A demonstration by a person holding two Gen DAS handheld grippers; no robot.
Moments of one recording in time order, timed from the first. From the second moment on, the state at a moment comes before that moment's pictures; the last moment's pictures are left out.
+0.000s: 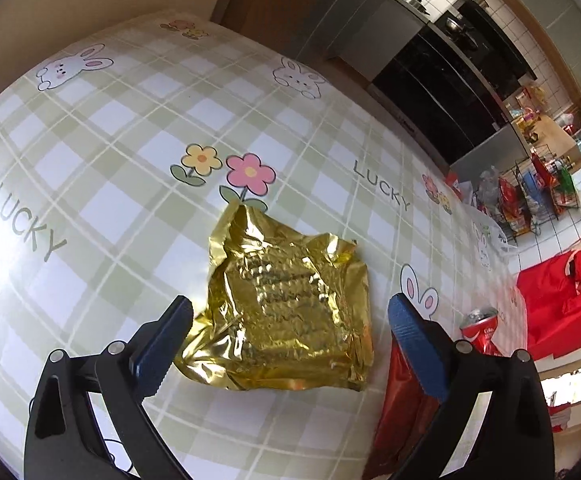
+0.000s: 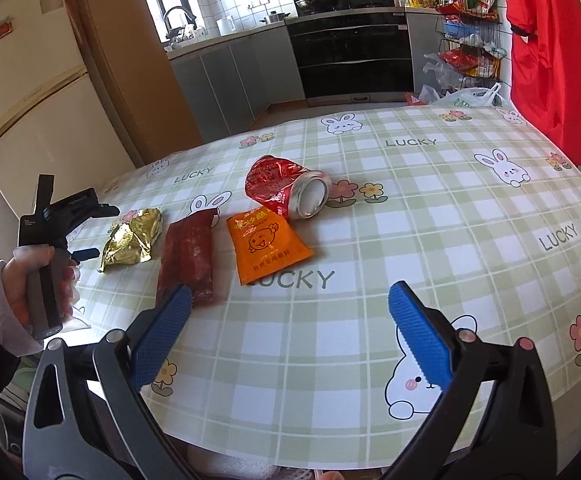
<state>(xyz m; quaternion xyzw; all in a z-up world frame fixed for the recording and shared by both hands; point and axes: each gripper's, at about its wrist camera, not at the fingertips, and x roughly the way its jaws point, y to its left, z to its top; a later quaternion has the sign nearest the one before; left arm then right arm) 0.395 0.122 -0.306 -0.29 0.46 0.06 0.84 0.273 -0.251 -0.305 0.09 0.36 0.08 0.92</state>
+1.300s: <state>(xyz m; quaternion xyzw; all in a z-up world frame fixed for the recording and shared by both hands) 0.300 0.115 -0.278 -0.28 0.38 -0.03 0.88 0.406 -0.262 -0.328 0.16 0.40 0.05 0.90</state>
